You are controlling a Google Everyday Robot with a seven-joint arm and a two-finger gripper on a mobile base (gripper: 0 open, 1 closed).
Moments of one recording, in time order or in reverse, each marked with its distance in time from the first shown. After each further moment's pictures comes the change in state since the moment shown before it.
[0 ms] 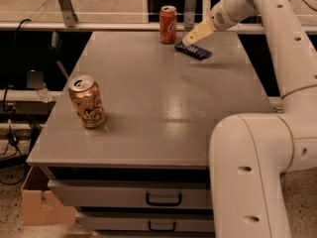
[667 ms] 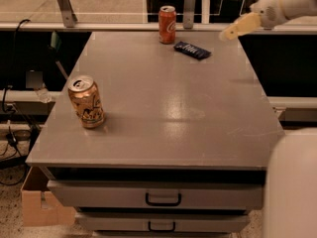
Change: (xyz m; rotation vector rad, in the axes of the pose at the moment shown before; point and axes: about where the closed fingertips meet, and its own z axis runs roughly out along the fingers) arm 0.034 -0.016 -0.117 -0.024 -0.152 -0.032
